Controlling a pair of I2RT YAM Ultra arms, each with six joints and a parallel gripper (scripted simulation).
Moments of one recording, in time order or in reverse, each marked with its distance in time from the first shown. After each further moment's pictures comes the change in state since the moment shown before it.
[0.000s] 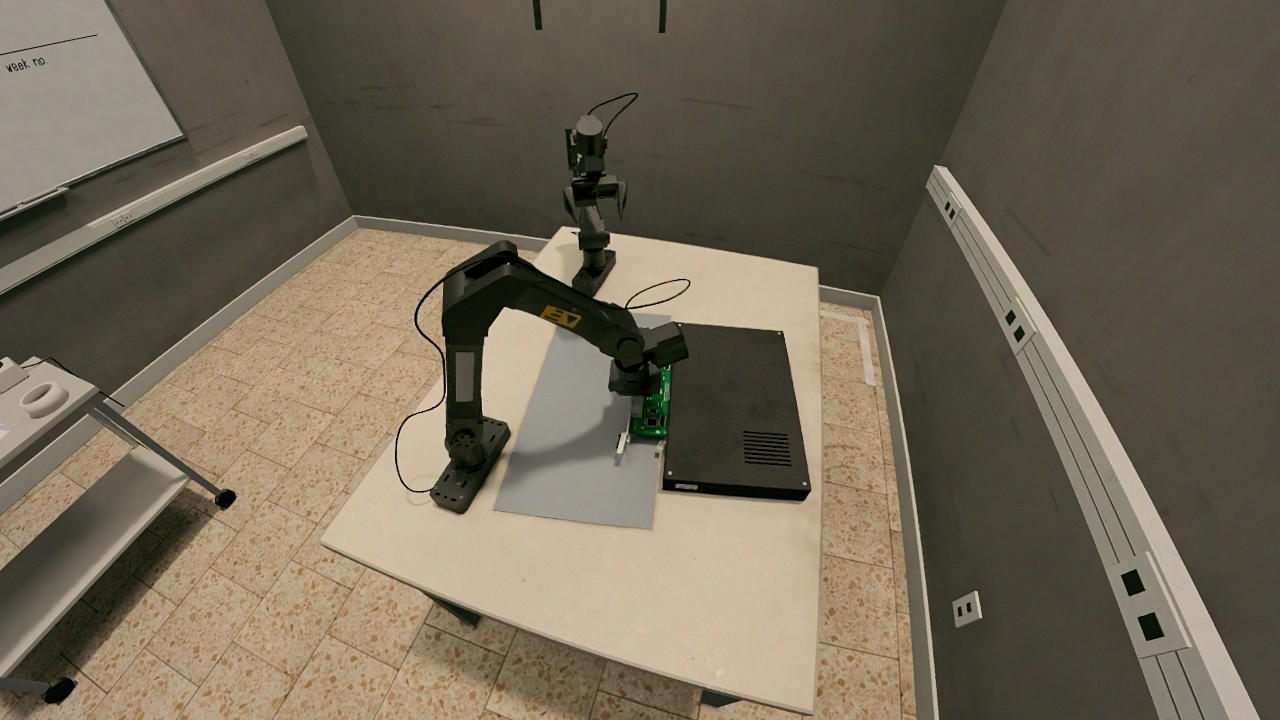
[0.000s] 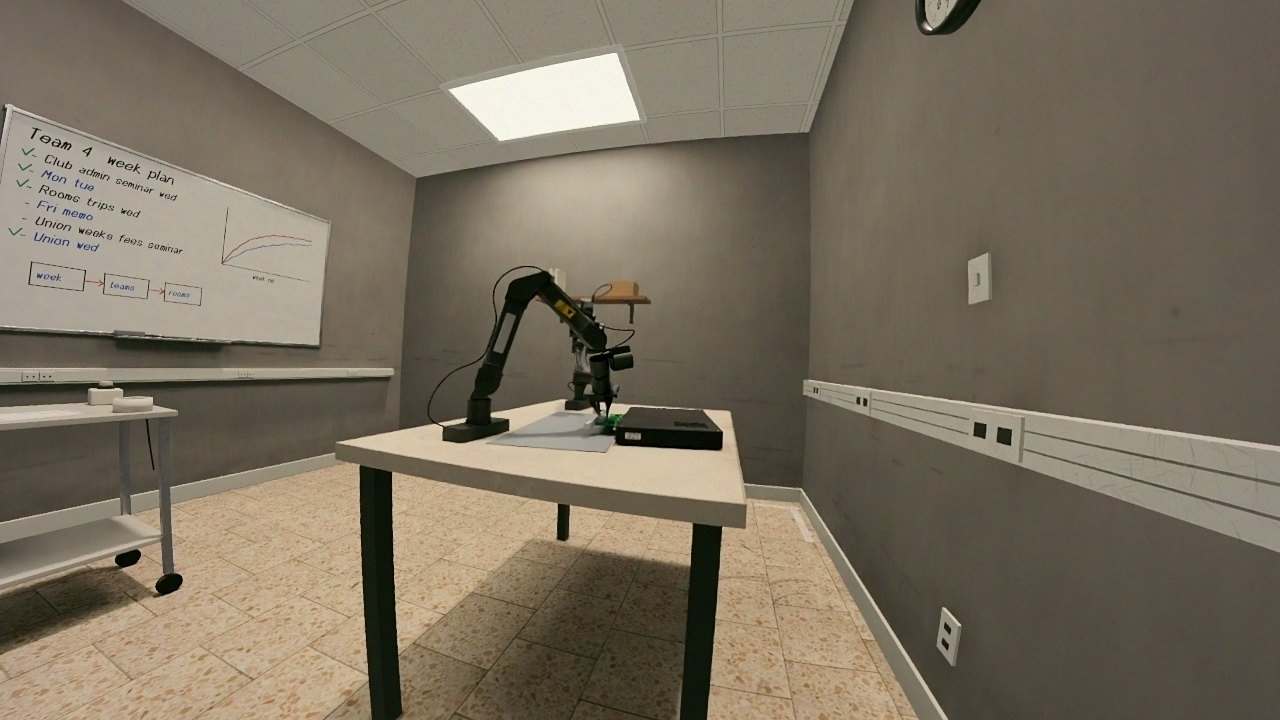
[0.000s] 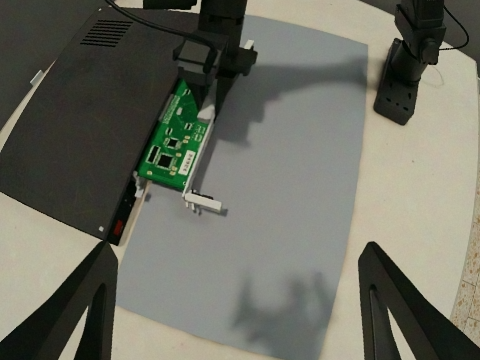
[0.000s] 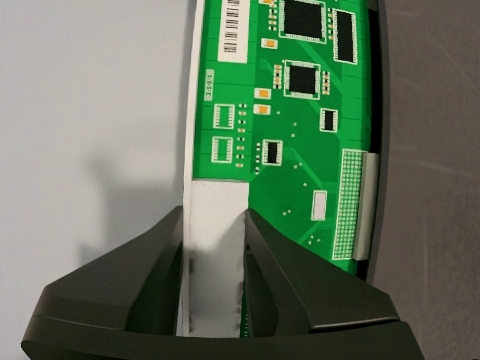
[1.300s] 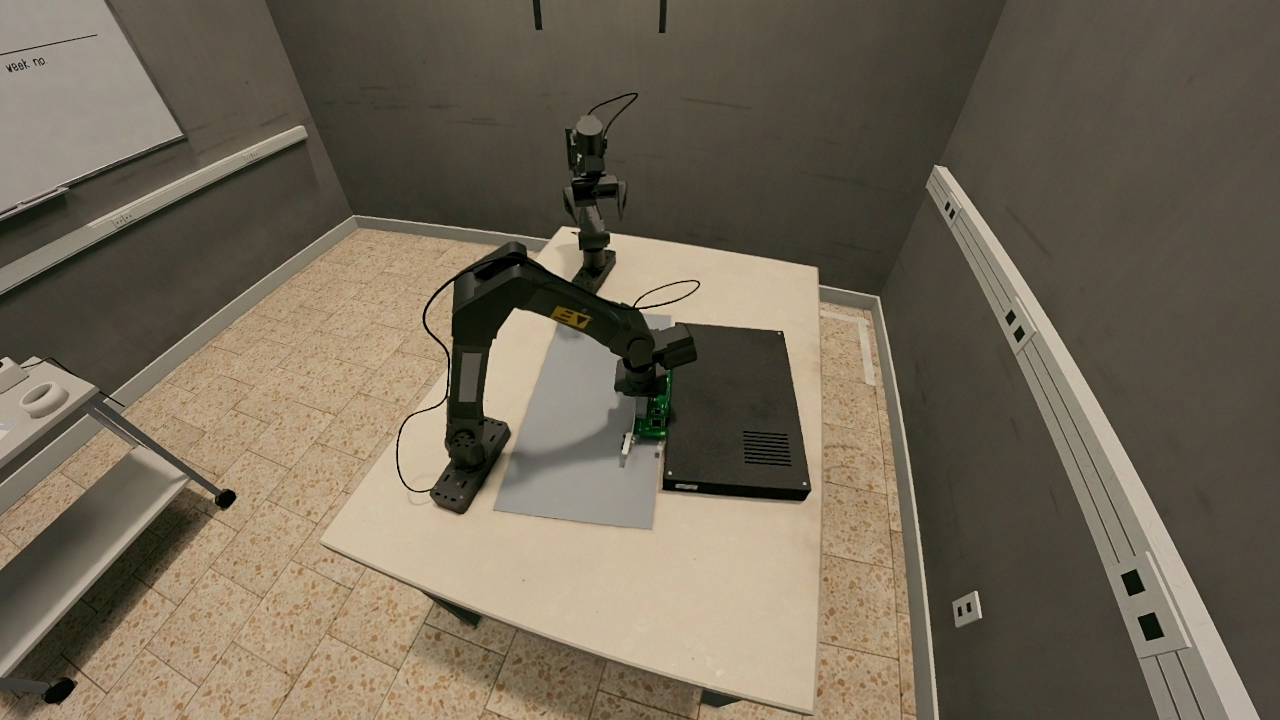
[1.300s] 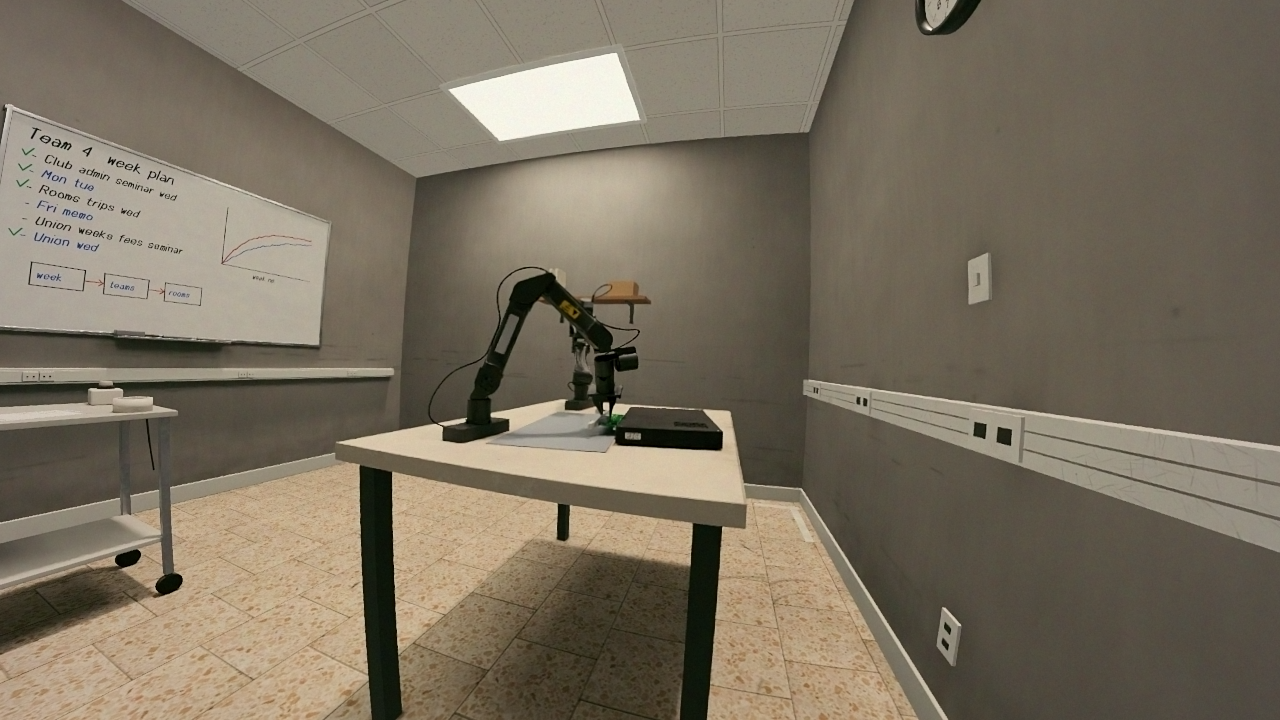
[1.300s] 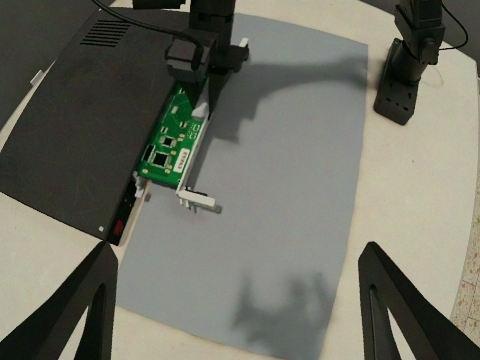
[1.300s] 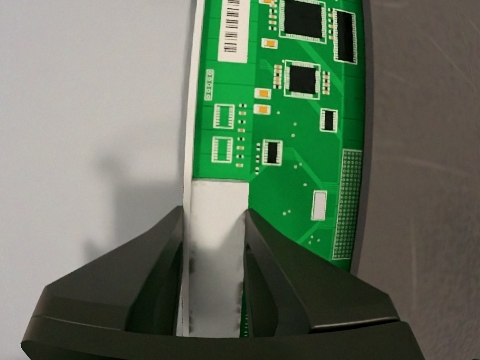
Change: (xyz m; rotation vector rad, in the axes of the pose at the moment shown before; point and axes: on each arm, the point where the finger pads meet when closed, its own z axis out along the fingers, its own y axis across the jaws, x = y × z) left arm 0.000 0.000 0.000 0.000 0.000 0.000; right arm 0.001 -0.010 0.000 -0.029 0.005 0.008
